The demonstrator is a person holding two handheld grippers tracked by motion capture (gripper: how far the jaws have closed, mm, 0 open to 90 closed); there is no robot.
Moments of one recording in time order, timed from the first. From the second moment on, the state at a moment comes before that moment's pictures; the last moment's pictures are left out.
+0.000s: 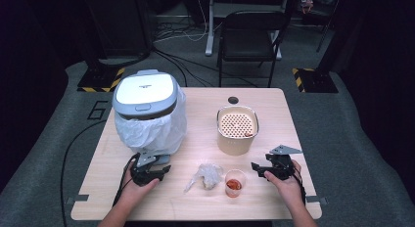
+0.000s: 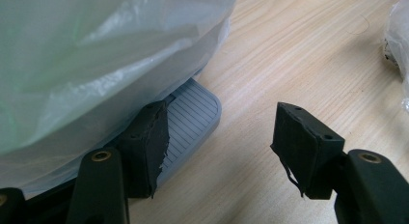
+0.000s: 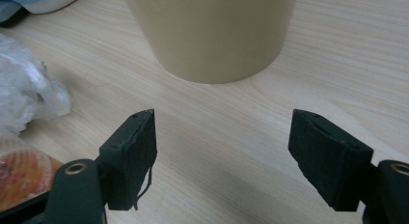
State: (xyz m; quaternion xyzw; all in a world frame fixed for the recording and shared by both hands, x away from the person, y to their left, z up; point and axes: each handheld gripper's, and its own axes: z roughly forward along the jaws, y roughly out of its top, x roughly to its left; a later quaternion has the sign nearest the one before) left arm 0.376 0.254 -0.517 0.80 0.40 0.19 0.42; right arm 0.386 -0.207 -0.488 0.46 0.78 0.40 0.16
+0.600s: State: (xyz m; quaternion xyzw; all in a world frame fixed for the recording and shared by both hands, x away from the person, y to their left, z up) left arm 0.377 0.253 -0.525 0.80 0.39 0.18 0.41; right arm 0.389 -0.182 -0.462 0.42 0.80 0.42 0.14
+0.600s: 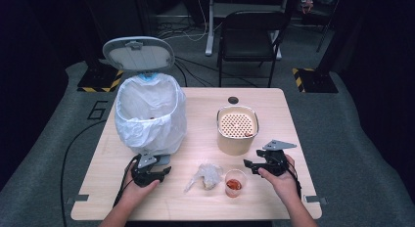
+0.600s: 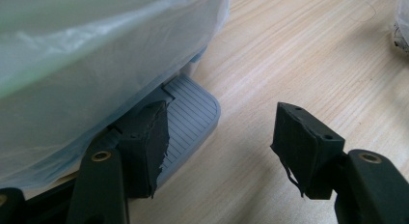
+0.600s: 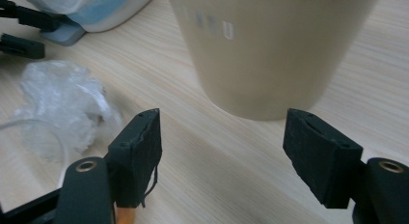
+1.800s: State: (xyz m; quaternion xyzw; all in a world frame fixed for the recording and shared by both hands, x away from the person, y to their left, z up) left arm 0.376 0.251 -0.525 0.80 0.40 0.19 0.41; right arm 0.402 -0.090 -0.436 0.26 0.87 0.42 0.08
